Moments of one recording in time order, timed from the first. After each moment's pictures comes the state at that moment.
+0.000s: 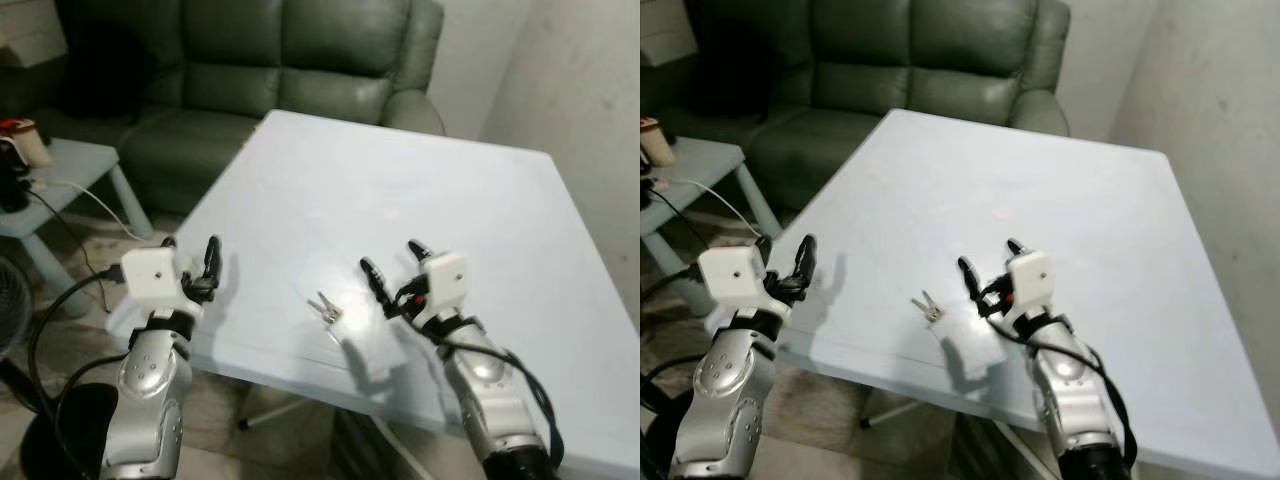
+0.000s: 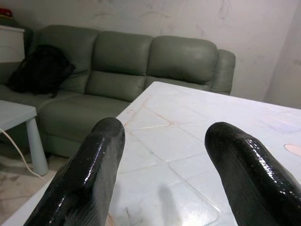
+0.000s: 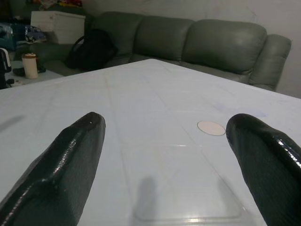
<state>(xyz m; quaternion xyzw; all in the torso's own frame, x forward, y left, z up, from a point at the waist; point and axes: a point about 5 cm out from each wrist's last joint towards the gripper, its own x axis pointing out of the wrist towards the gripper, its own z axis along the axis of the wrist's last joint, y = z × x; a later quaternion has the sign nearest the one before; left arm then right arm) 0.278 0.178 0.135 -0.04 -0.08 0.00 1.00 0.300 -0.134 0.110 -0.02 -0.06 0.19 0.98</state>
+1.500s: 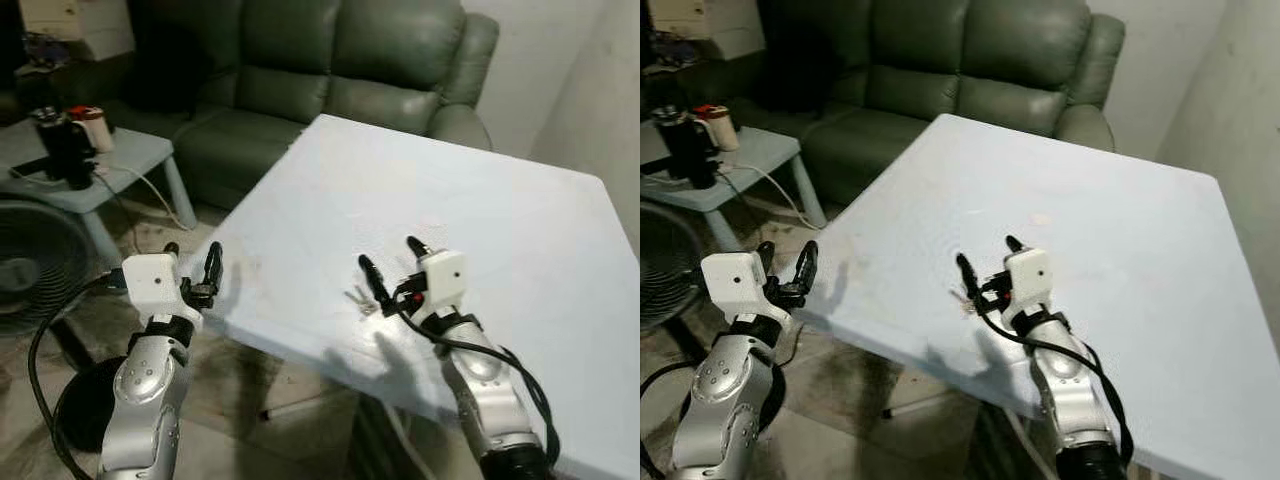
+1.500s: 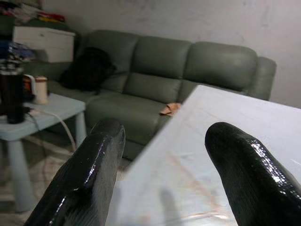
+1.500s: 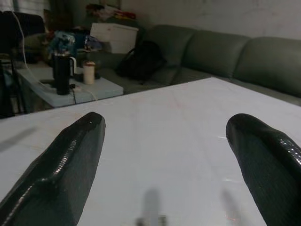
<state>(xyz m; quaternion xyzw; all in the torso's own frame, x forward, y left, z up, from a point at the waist) 0.273 0.182 0.125 -0.04 -0.06 0.00 1.00 0.299 -0.123 0.111 -0.02 -0.06 0.21 0.98</state>
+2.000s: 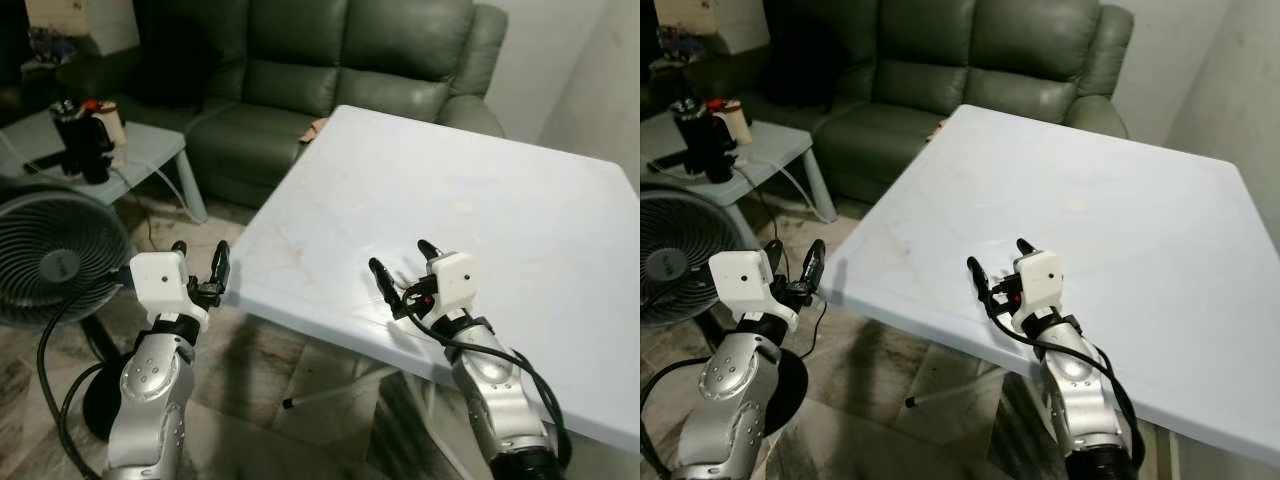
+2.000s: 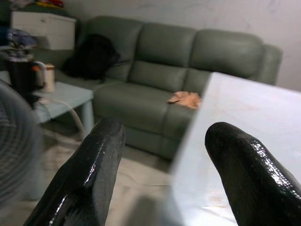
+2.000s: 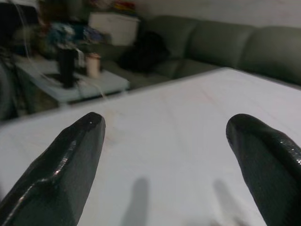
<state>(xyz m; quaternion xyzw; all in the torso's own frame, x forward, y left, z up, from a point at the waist) 0.272 0.185 0.122 -0.04 -0.05 0.00 1.00 0.299 -0.119 0.111 -0.02 -0.06 0.22 0.97</state>
